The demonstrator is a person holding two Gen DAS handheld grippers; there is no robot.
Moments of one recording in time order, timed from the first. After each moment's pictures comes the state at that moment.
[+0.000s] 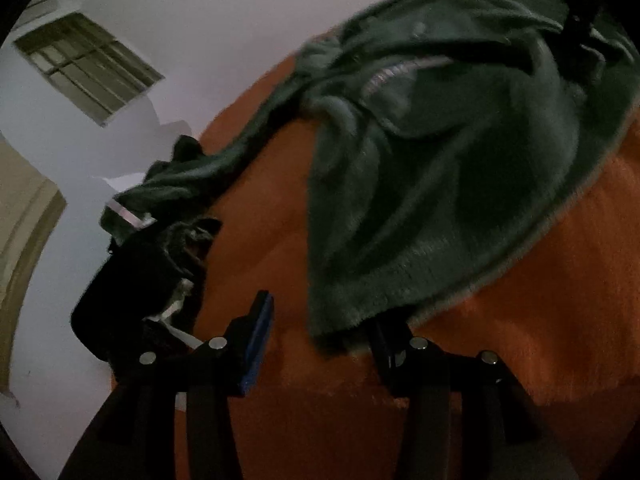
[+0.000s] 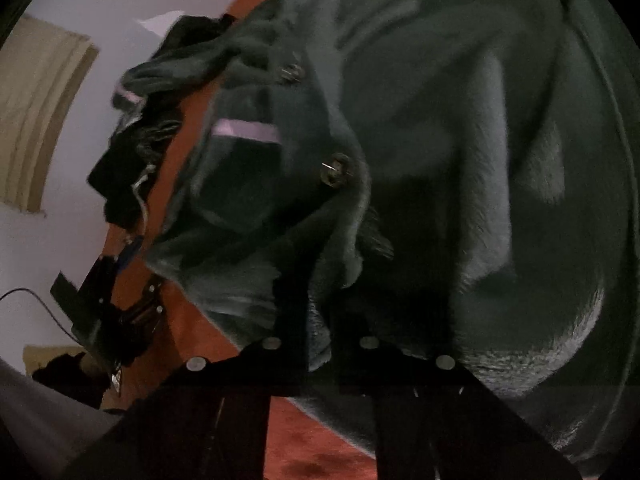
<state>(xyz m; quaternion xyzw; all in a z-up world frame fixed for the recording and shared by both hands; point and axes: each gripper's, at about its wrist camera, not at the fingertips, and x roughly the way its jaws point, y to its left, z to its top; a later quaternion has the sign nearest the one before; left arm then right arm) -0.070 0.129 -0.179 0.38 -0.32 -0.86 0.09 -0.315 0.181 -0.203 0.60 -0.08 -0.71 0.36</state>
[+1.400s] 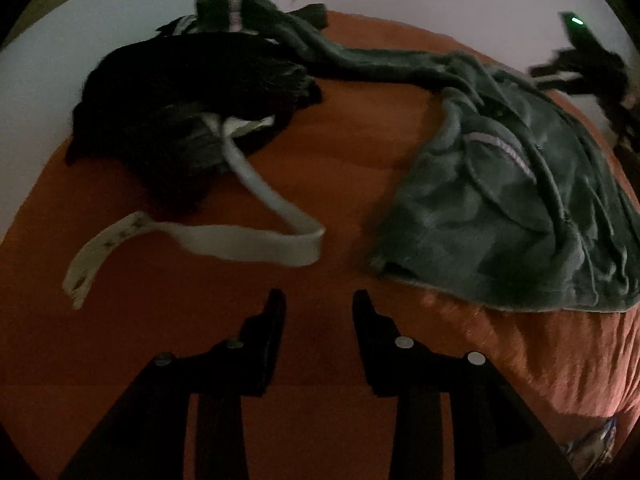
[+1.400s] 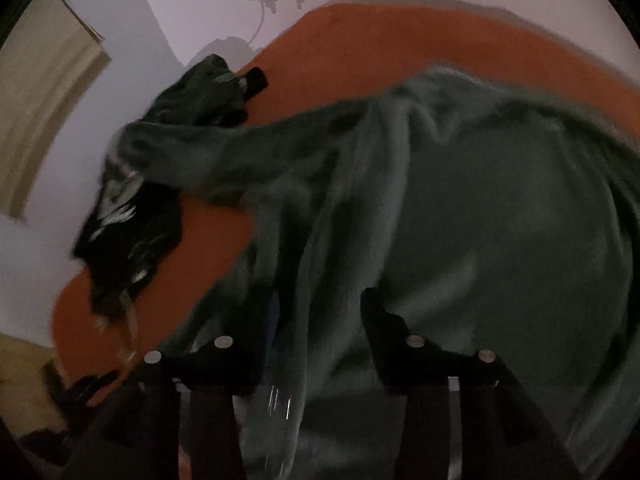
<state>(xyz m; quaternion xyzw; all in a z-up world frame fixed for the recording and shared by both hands) -0.016 -0.013 -0.138 0.46 0.09 -0.87 0.16 -0.512 0.040 -0.114 0.53 0.05 -0.77 0.37</state>
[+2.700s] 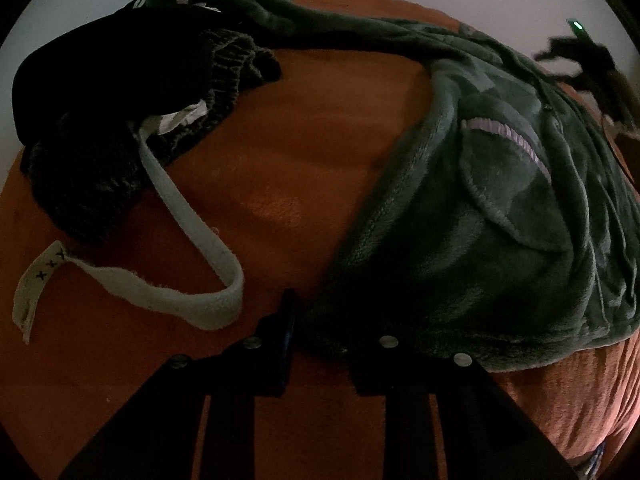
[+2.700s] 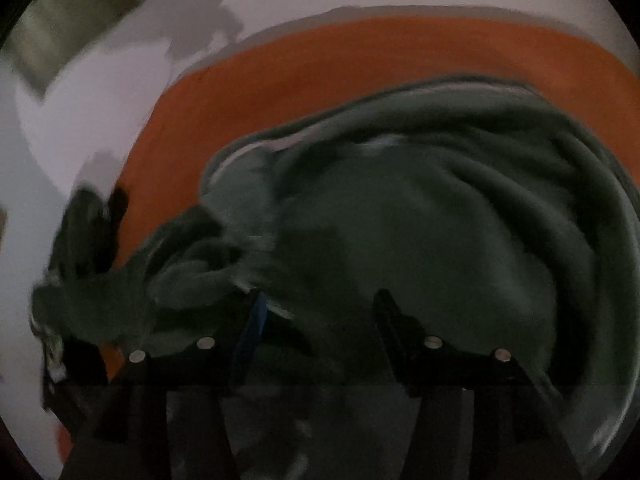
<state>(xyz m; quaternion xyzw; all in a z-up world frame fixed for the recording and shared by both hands) -0.079 0.002 -0.167 0.50 0.10 -0.85 0.13 -0.665 0.152 -0.144 0.53 -0.07 -0.82 0.21</state>
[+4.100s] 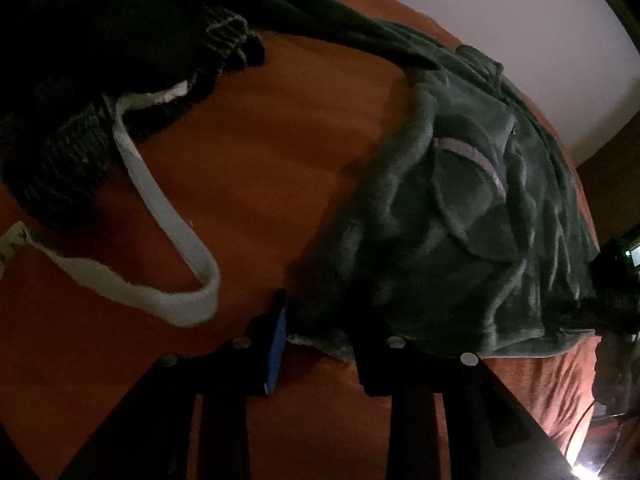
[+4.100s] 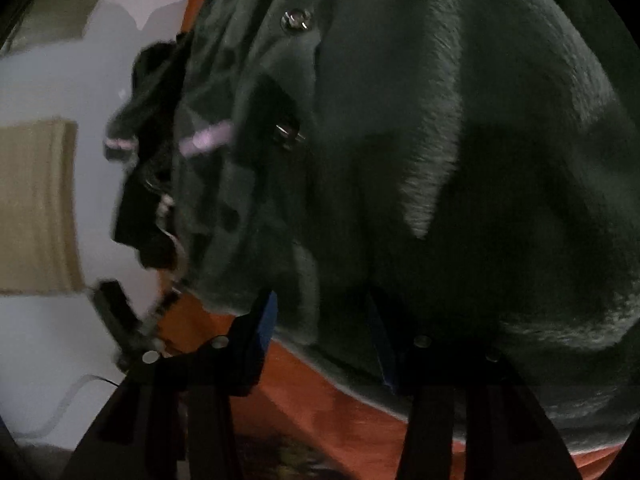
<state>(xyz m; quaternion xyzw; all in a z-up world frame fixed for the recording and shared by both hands) -0.080 -0.008 -0.154 0.52 0.20 -0.83 0.05 -0.337 0.178 -0.243 0.68 -0.26 -0.61 0.31</state>
